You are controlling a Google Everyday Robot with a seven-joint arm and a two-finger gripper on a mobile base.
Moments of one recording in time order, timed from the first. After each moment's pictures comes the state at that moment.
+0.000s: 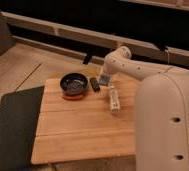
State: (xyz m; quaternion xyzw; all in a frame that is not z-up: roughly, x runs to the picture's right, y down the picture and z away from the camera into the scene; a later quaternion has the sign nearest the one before) arm 0.098 -0.131 0.927 -0.07 0.01 0.73 0.68
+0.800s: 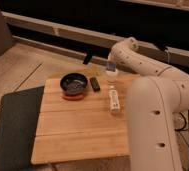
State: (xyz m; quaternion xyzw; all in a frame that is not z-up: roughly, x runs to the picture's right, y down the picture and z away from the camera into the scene) arm 0.167 -0.208 0.954 -0.01 -0.04 0.74 0.67
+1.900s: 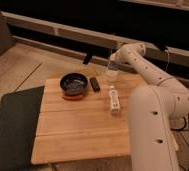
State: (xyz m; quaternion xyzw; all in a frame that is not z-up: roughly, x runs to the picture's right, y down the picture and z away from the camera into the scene) arm 0.171 -0.201 0.990 -0.04 -0.08 0.72 0.69
